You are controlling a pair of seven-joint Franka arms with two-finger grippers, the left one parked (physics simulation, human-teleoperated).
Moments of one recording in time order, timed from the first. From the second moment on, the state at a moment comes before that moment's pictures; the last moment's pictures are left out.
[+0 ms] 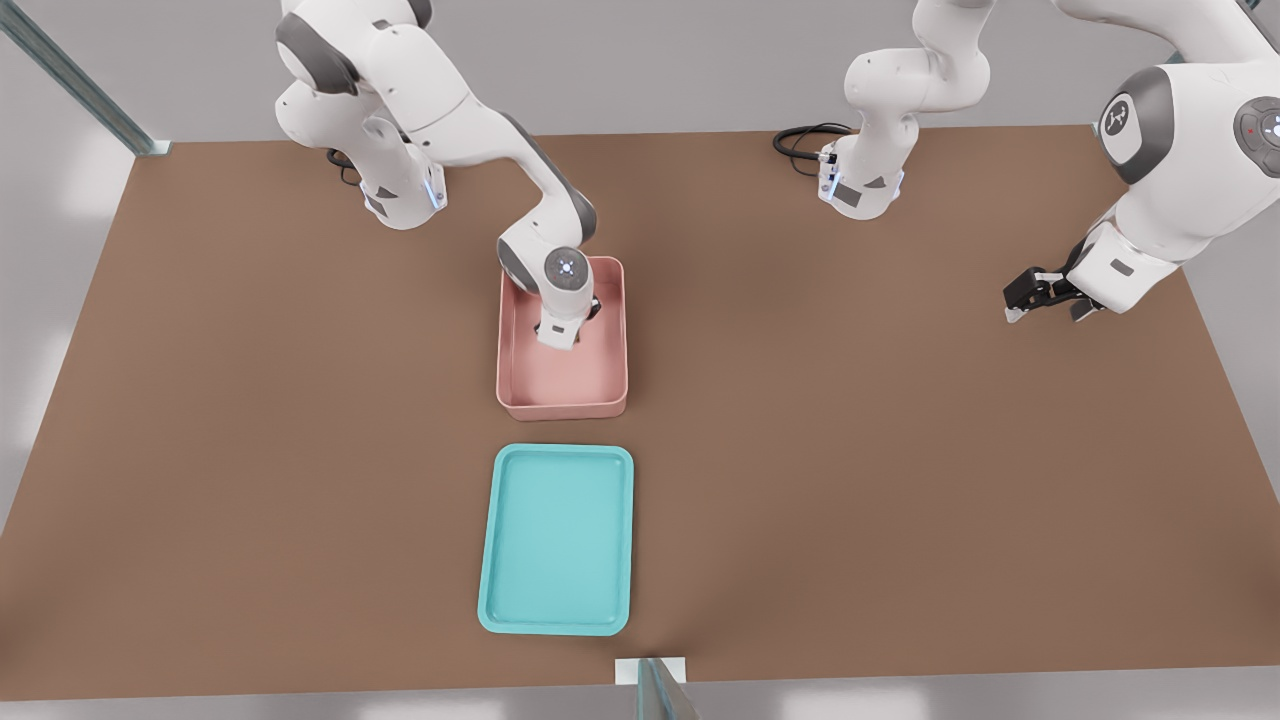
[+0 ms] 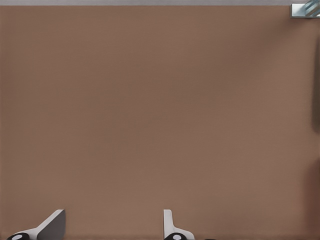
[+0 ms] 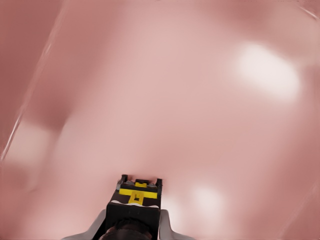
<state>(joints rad) 0.79 0.41 0.03 -2.15 0.06 2.40 0.25</state>
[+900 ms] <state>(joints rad) 0.53 0.66 -0.11 -1.21 0.07 1.94 0.08</state>
